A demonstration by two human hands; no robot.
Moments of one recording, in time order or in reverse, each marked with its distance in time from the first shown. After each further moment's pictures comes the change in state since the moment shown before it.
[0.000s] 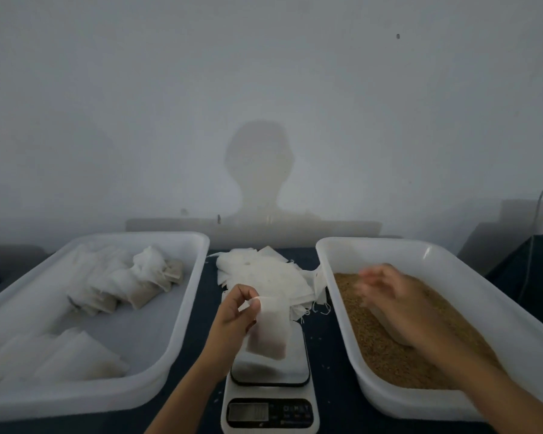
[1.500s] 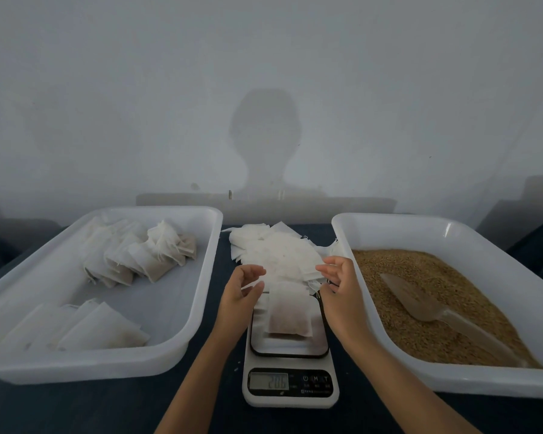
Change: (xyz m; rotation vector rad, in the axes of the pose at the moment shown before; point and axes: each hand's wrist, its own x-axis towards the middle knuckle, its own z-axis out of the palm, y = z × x) left_hand 0.010 -0.034 -0.025 0.207 0.115 0.014; right_hand -0.003 -0.013 0.127 0.352 0.125 0.055
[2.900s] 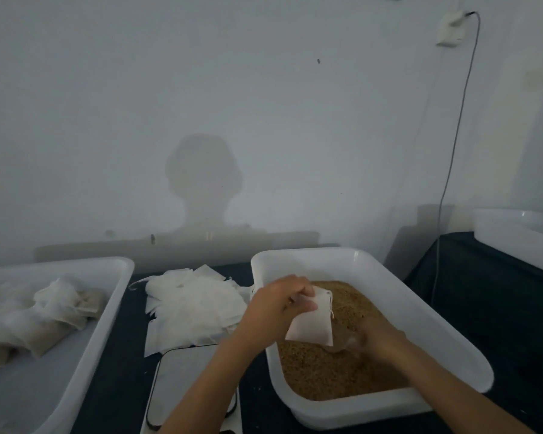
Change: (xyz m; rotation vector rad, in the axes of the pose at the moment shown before) left_hand 0.021 0.115 0.159 0.375 -0.508 0.521; right_hand 0.039 0.036 -0.209 -1.148 -0.312 0.395
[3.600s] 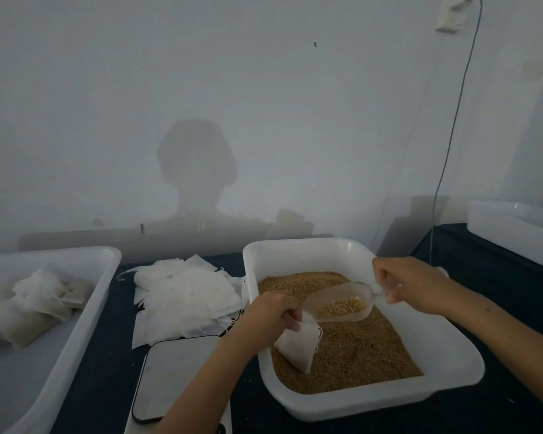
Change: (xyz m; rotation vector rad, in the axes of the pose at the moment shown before) left_hand 0.004 -0.028 0.025 0.218 -0.265 -0.111; right_hand -0.043 0.013 -0.105 -0.075 0.157 -0.269
